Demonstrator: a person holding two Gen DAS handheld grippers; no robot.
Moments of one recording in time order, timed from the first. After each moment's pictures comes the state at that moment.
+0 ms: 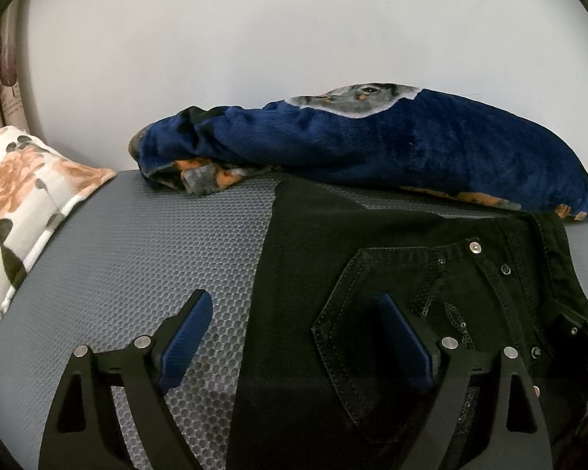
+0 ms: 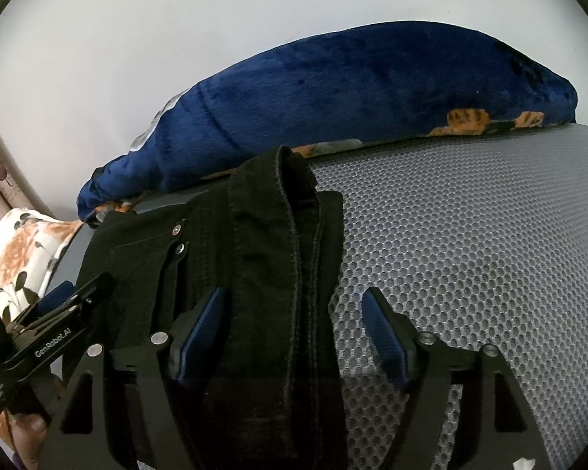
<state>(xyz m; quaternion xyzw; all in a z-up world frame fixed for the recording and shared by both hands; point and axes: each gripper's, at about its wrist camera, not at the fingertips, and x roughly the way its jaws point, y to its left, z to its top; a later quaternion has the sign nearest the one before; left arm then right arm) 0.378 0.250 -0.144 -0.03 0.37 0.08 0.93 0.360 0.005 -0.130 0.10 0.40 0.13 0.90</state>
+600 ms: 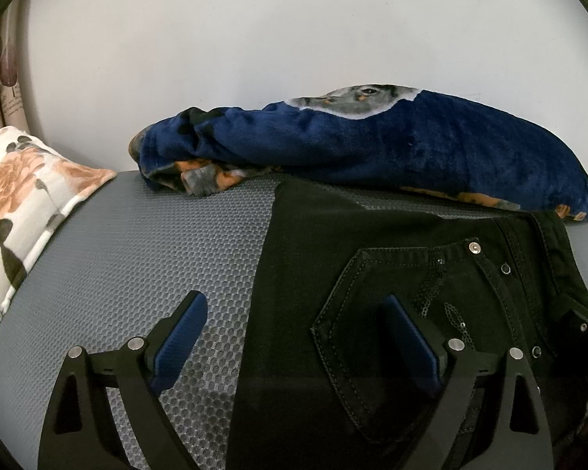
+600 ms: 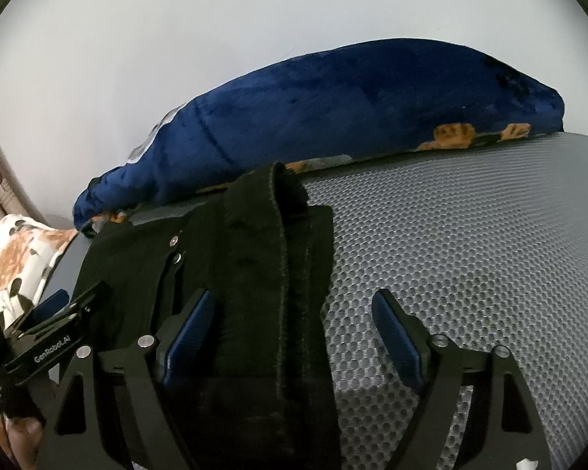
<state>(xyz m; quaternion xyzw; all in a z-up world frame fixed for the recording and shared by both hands) 0.378 0.249 -0.144 -0.03 0.37 0.08 0.93 0.352 -0.001 -0.123 0.10 0.37 0.11 0.92</state>
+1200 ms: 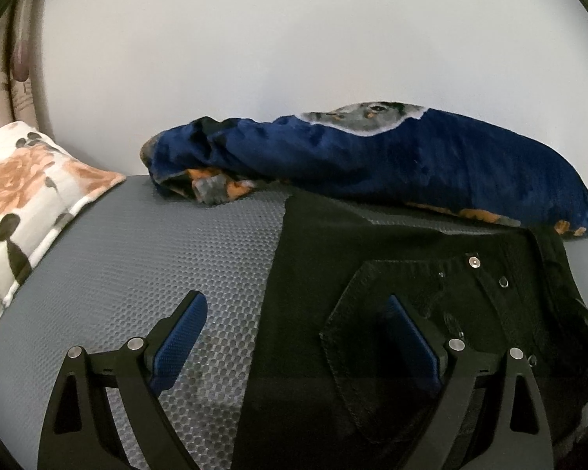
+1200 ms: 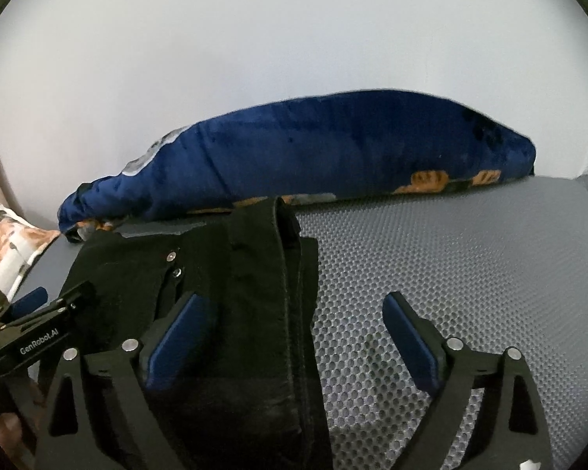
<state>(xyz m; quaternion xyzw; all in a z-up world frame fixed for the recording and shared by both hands) 0.370 0.254 -0.139 -0.04 0.34 0.10 0.93 0.331 0.011 -0.104 0.04 0.31 0.07 0.95</state>
